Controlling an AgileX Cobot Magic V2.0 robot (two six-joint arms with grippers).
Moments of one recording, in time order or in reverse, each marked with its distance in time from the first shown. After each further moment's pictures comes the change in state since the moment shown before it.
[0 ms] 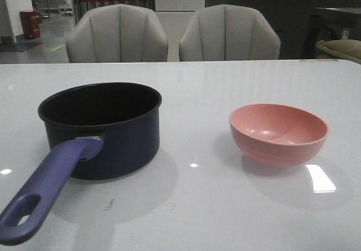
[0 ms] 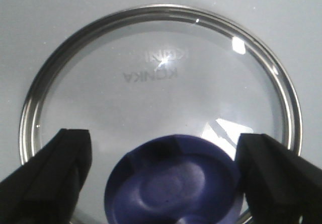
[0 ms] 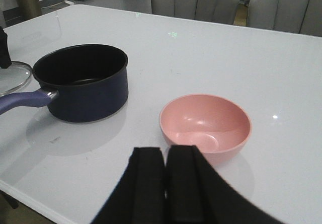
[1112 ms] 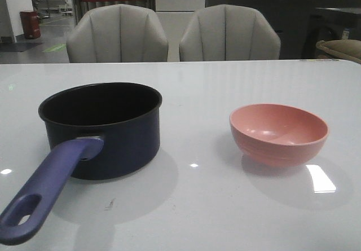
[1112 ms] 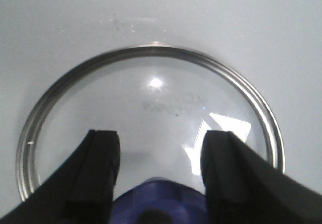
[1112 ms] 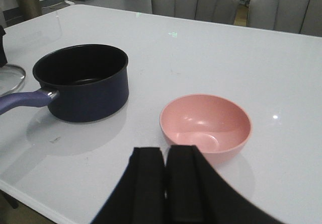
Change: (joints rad) left arm -0.004 -0.021 -0.005 -0.024 0.036 0.032; right arm 0.000 0.000 0.000 0.000 0.000 0.000
